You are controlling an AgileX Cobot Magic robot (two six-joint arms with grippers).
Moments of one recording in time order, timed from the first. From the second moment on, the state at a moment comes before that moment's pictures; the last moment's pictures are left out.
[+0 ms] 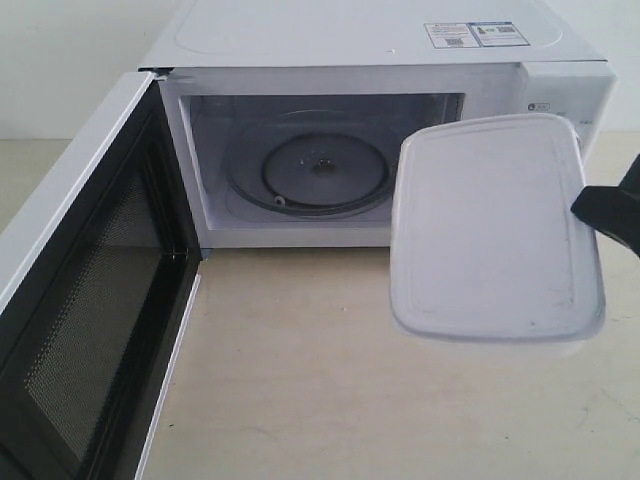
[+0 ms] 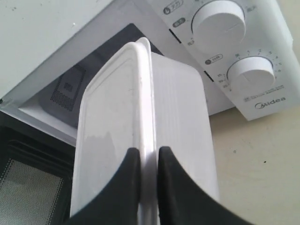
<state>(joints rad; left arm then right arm) 0.01 0.00 0.00 0.01 0.29 0.04 0.15 0.80 -0.35 -1.46 -0.28 2.10</state>
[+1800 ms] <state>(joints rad) 0.01 0.00 0.00 0.01 0.29 0.04 0.15 0.53 -0.47 -1.54 0.14 2.10</state>
